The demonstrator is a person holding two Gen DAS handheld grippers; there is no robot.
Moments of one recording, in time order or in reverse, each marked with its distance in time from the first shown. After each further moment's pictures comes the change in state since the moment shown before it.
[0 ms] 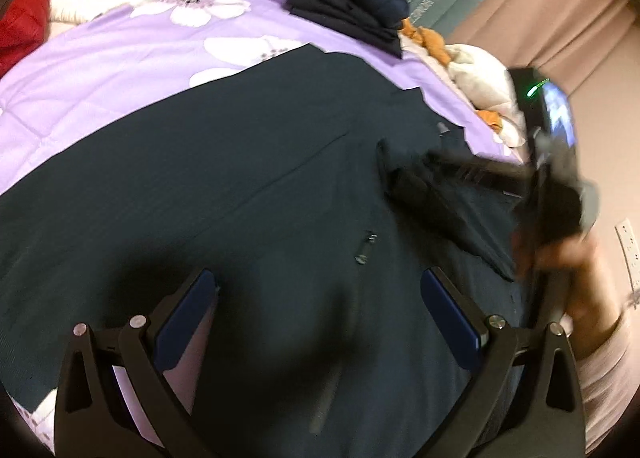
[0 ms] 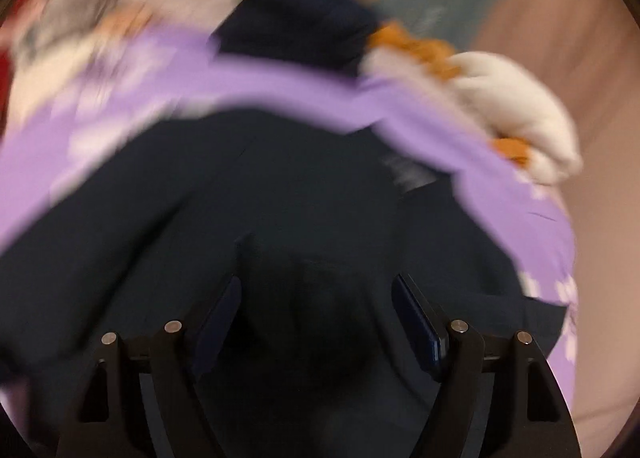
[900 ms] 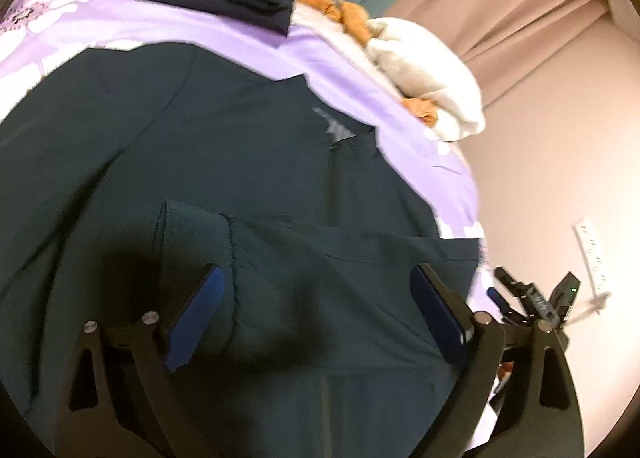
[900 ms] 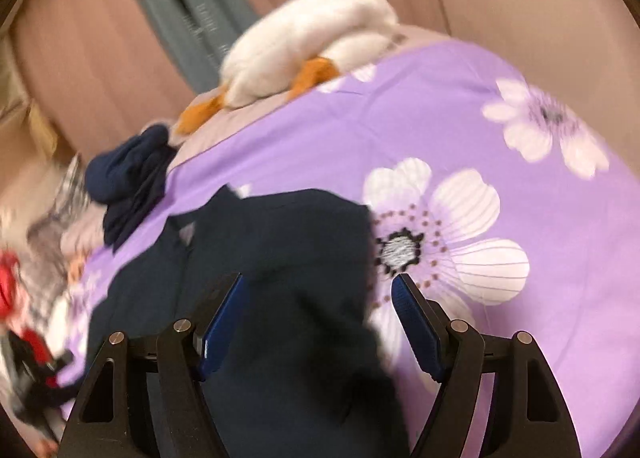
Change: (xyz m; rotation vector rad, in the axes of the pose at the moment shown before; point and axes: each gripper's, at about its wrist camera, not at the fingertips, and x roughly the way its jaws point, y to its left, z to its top) left arm 0.132 -0.146 0.082 0.055 0.066 -0.245; right arm 0.026 -0.329 -0.150 0.893 -0.241 0.229
